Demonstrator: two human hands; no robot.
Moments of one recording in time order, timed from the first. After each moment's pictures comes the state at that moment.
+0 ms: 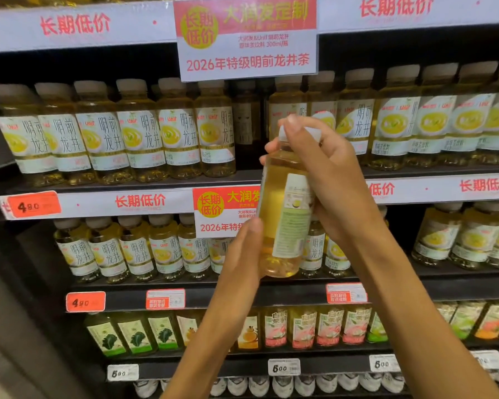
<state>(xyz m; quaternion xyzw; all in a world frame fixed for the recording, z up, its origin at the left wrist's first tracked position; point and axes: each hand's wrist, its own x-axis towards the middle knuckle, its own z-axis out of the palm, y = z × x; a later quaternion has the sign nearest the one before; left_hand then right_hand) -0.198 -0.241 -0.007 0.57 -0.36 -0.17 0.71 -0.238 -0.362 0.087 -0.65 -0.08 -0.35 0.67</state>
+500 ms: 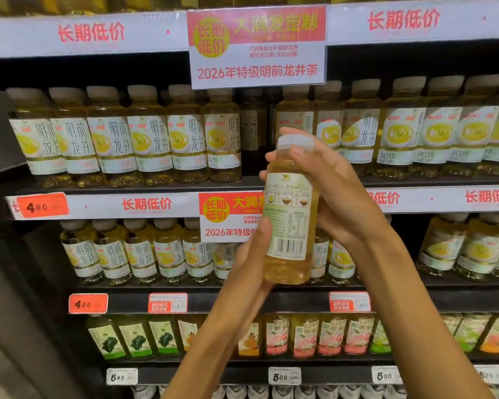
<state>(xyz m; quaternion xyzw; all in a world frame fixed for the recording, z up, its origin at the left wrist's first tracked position) -0.189 -0.246 -0.006 0.50 -0.34 -0.26 0.76 -0.234 -0.374 0.083 -0.62 -0.12 -0.24 0.74</state>
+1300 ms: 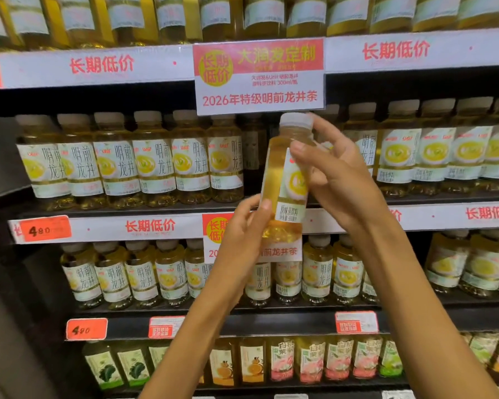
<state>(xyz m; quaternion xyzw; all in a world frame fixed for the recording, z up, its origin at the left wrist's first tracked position) -0.152 -0.259 0.035 0.58 -0.38 -0.10 0.71 -0.215 -0.386 0.111 -0.59 -0.11 -0.32 0.73</state>
